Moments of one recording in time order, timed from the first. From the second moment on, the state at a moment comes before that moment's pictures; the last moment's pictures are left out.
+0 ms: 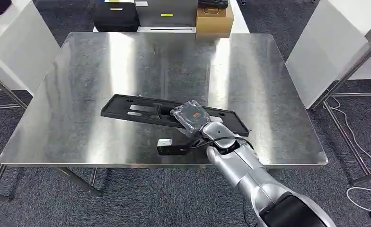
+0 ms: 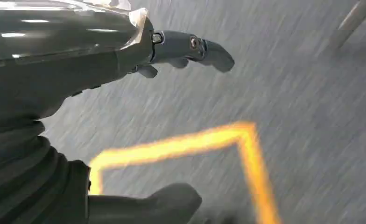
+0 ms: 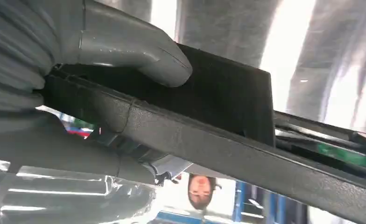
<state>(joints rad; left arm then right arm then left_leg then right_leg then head) -0.05 -0.15 0.94 -0.19 -1.07 0.18 -0.40 -0.85 0.17 0.69 -0.56 1.25 -0.38 -0.24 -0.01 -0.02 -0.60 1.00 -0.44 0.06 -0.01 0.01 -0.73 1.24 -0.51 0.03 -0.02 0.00</state>
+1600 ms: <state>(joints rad) -0.05 -0.17 1.01 -0.20 -1.08 0.21 -0.37 -1.01 0.16 0.65 -0.36 1.27 -0.41 -0.23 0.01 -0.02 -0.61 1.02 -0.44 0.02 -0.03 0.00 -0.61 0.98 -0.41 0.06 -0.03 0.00</state>
